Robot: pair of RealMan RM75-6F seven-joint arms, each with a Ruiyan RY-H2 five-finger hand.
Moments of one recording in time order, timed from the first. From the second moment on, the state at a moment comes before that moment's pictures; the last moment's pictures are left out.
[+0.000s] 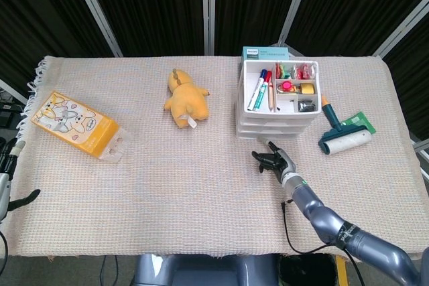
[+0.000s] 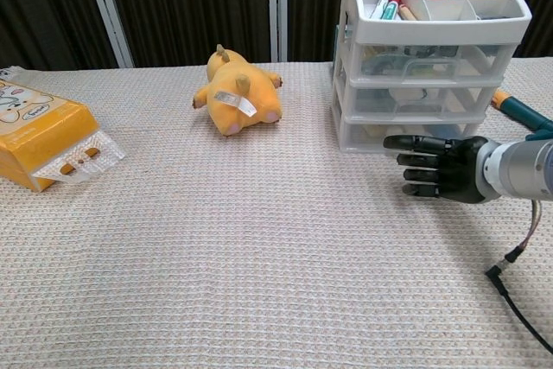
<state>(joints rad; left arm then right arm) -0.09 -1.11 -0.08 -1.63 1.46 1.52 0.08 0.60 -1.60 0.51 -1.38 -0.42 0.43 0.65</state>
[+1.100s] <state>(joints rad) -0.09 -1.11 -0.07 -1.64 1.47 1.52 0.09 0.60 -1.59 0.52 -1.38 -0.34 0.47 0.71</state>
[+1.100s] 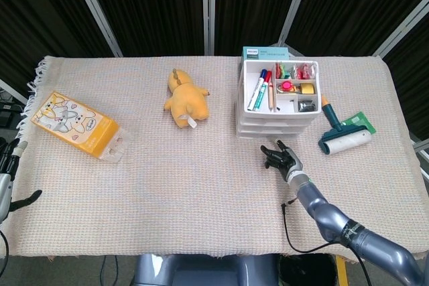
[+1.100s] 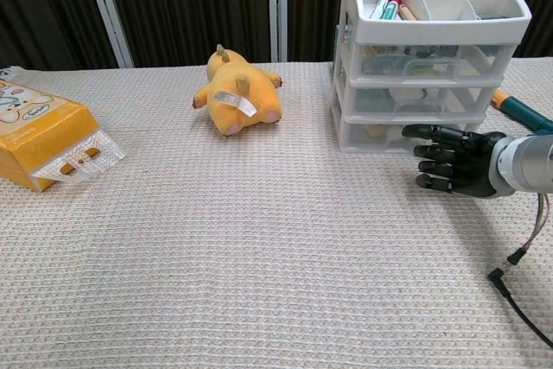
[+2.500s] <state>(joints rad) -0.09 -1.11 -0.07 -1.64 1.48 1.51 0.08 0.59 -1.59 0.54 -1.34 -0.37 0.29 0.78</state>
